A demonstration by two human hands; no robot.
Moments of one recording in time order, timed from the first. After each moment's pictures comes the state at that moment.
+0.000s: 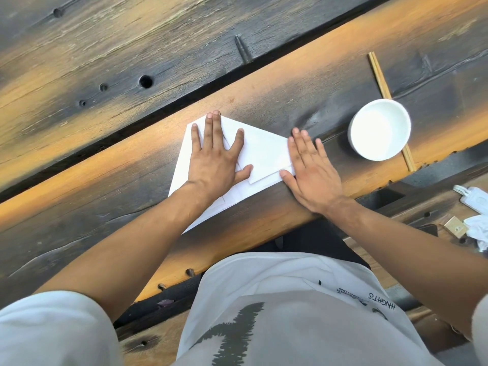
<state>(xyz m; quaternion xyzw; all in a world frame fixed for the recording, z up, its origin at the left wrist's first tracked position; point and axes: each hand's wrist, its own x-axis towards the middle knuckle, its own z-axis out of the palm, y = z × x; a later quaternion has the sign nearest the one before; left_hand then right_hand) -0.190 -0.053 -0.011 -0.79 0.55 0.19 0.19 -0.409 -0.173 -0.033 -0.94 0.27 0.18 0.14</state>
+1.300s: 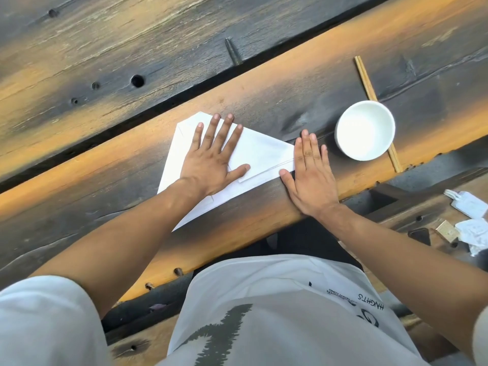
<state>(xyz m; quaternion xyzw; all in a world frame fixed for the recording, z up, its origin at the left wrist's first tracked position) -0.189 -0.047 -0.033 -0.76 0.60 0.21 0.13 -0.431 -0.171 -0.038 -0.92 0.35 0.15 0.13</state>
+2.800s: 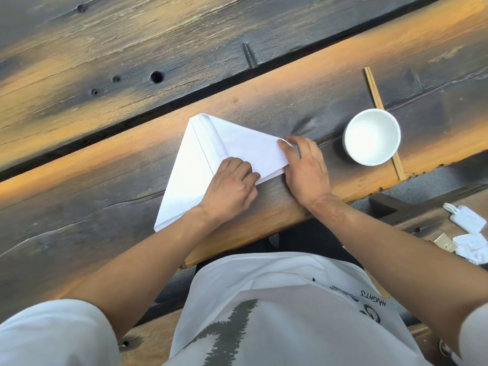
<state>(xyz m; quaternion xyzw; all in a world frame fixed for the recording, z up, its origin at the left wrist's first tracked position) -0.242 -0.009 -0.017 -0.74 0.64 0.13 -0.17 -0.389 -0.167 -0.019 -0.93 0.33 0.01 0.18</state>
